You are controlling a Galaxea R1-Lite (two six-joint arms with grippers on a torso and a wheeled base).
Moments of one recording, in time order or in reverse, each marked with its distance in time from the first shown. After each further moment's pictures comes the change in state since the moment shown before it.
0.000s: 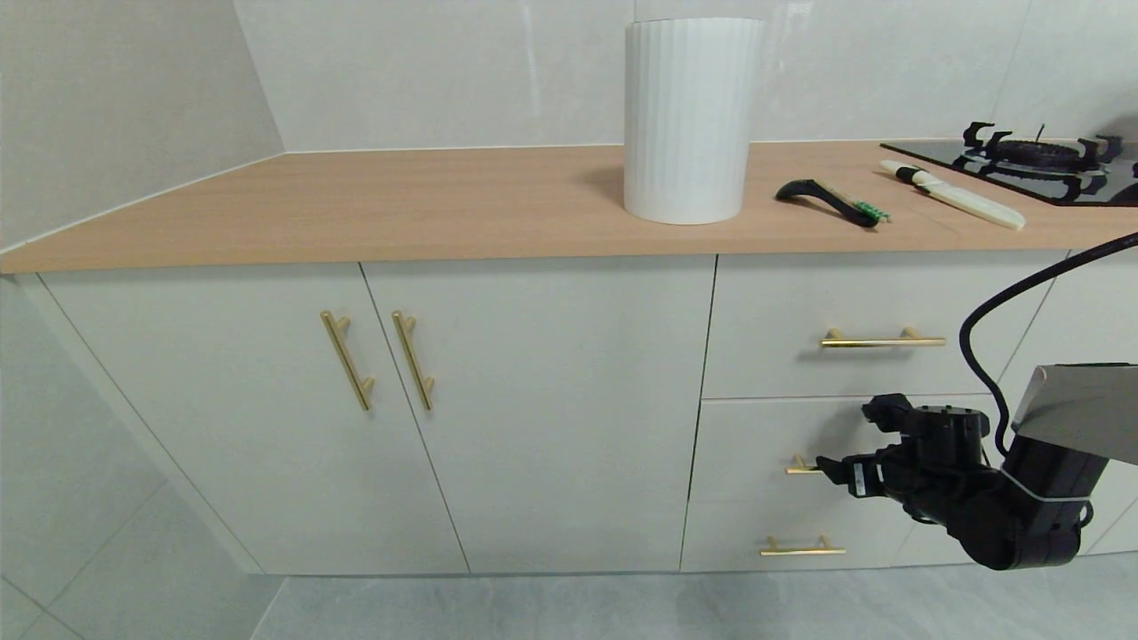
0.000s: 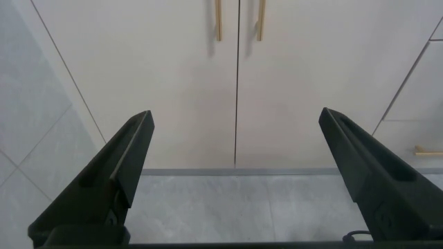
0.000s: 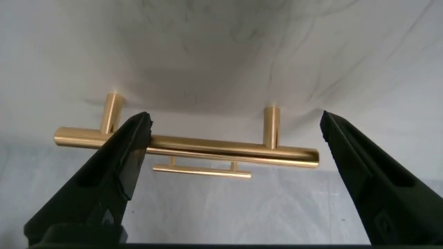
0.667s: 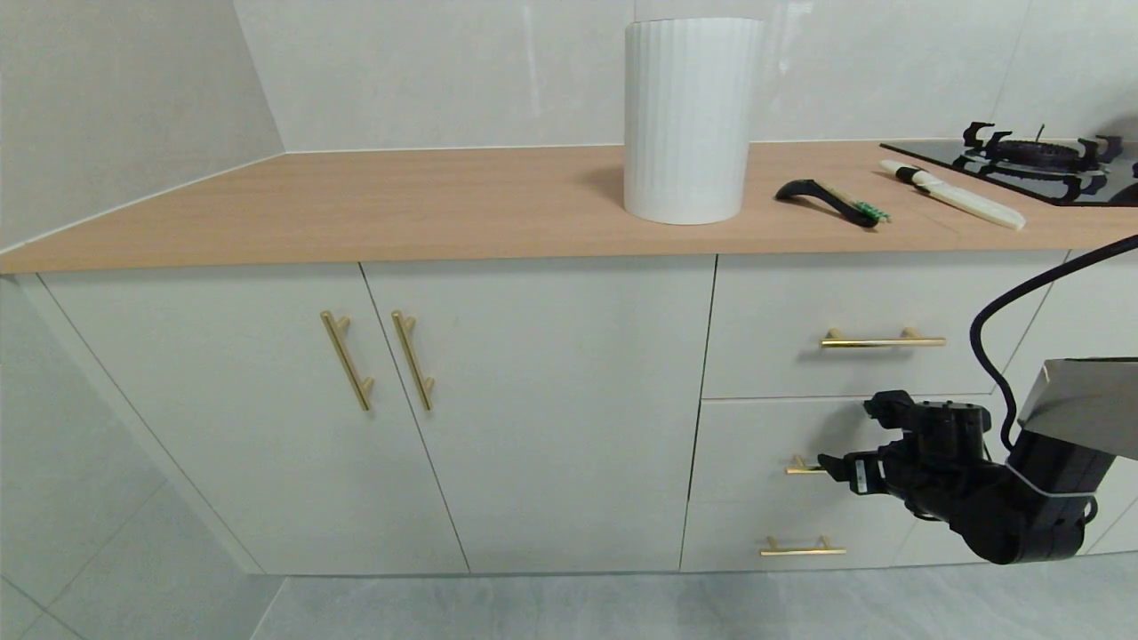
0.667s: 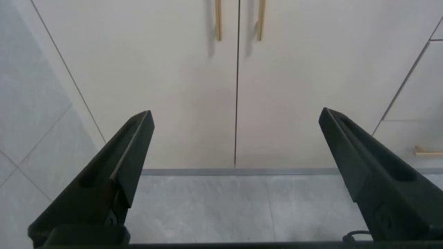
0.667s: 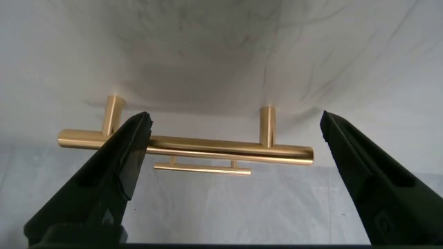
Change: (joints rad) left arm 0.000 0.000 0.000 0.000 0.000 0.000; right arm 0.000 -0.024 -0.008 0.045 -0.007 0.013
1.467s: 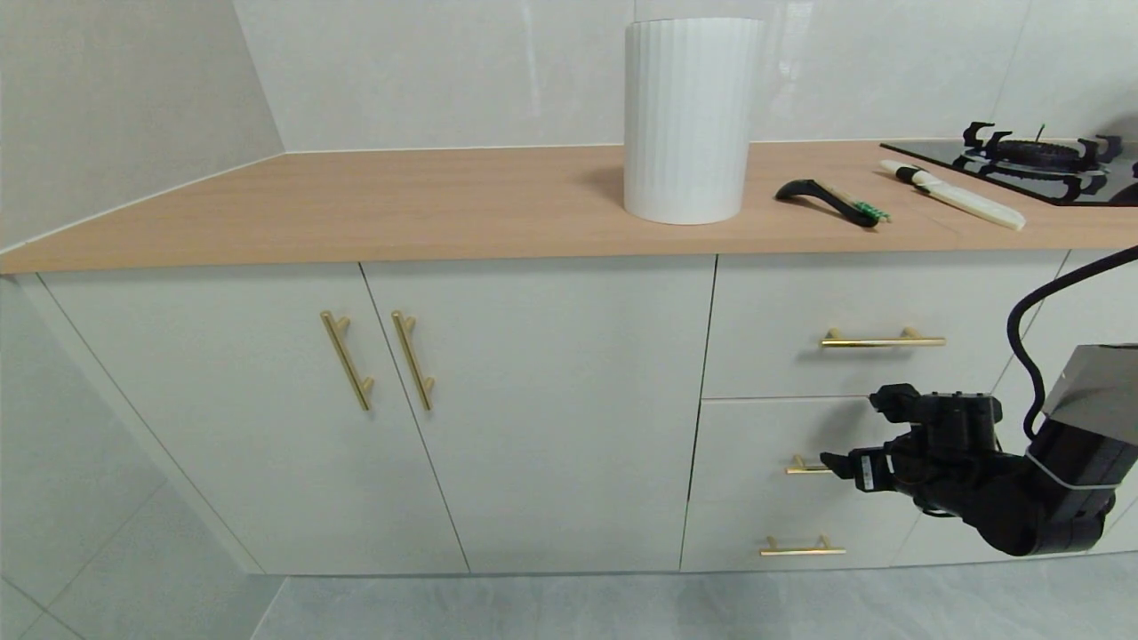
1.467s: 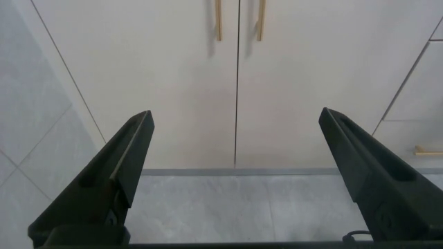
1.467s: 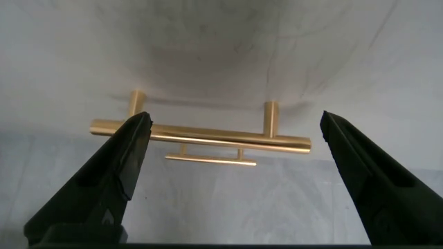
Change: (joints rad) left arm 0.000 0.000 0.000 0.000 0.000 0.000; right arm 0.000 -0.076 0.017 0.091 0.031 0.007
